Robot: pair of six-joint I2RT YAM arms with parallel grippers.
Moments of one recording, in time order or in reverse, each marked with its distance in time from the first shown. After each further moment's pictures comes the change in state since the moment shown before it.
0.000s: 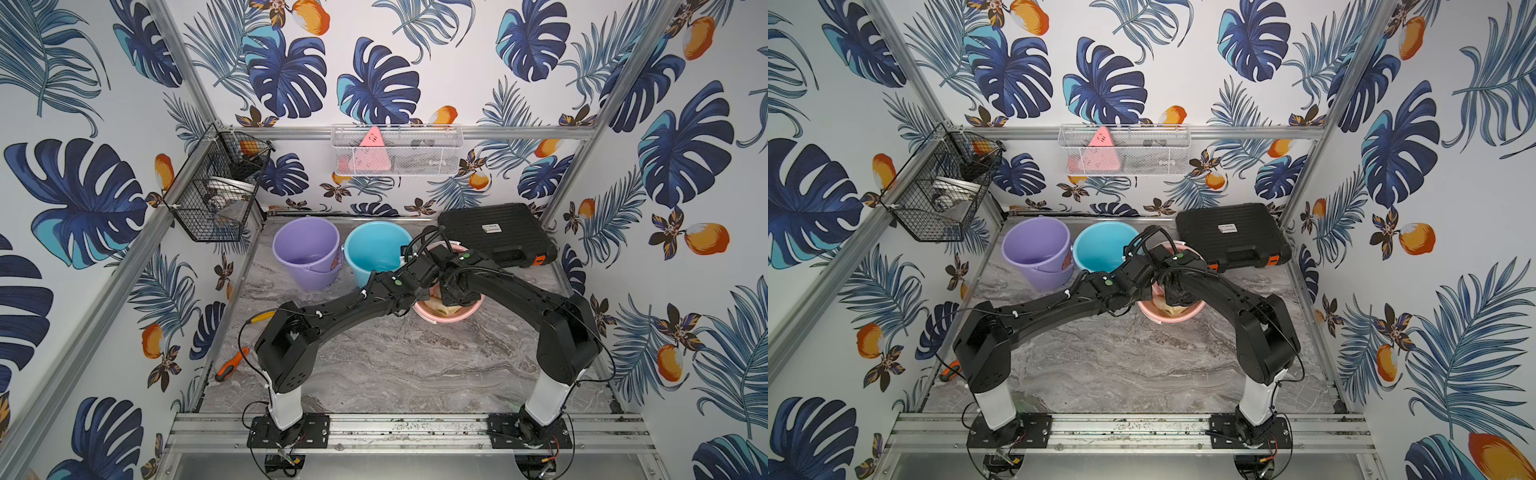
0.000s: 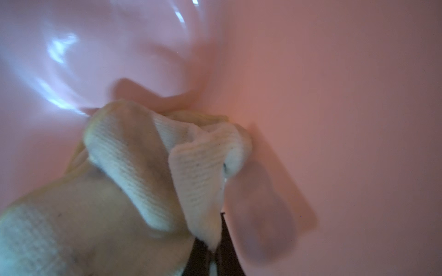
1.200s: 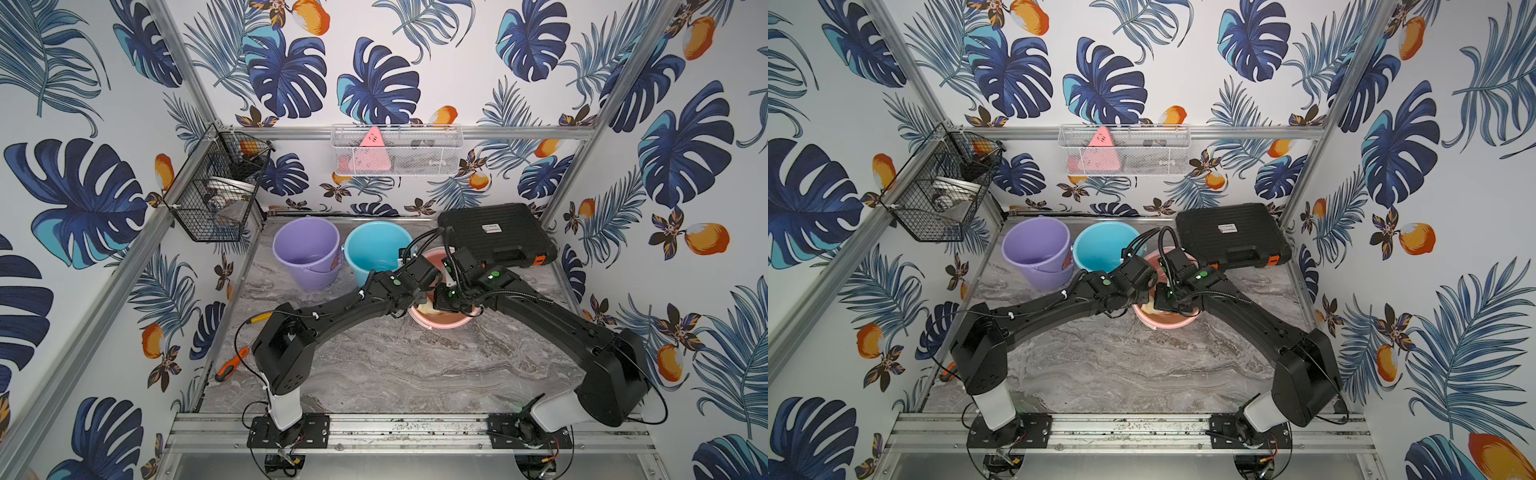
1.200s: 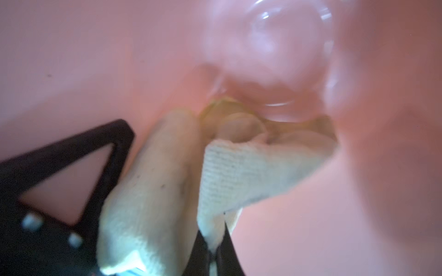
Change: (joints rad) left arm 0.005 -0.017 0.010 -0.091 0.008 0.001; right arm 0.009 -0.327 -0.231 0.290 -0.497 0.126
